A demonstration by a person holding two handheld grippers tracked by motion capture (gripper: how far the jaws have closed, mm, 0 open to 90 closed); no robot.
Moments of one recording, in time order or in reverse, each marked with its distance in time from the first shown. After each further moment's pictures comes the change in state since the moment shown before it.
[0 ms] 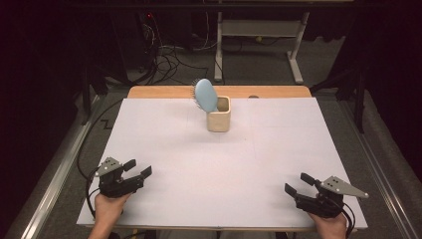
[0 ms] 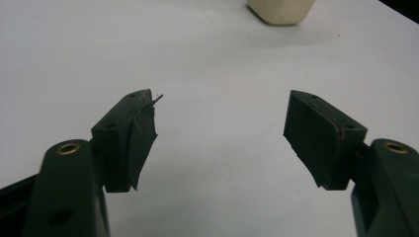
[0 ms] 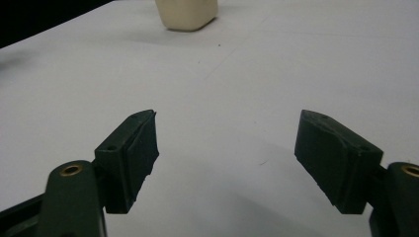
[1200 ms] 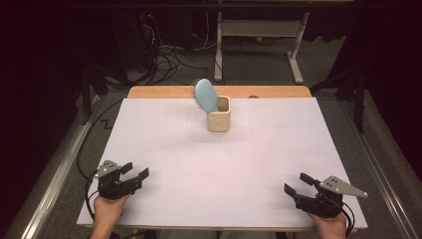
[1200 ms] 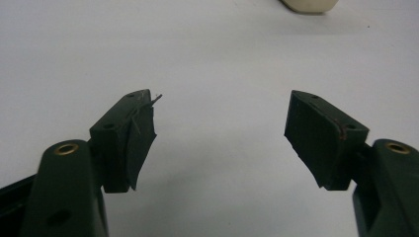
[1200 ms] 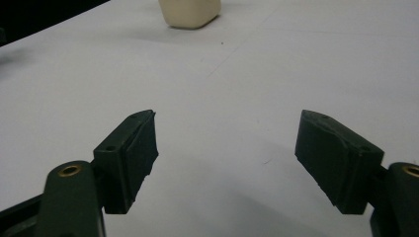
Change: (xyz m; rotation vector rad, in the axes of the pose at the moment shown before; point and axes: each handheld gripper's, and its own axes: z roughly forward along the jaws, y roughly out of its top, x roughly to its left) left arm 0.010 -0.011 0.003 0.020 0.048 -0.039; right arm 0.000 0.000 0.001 0.008 0.009 -0.006
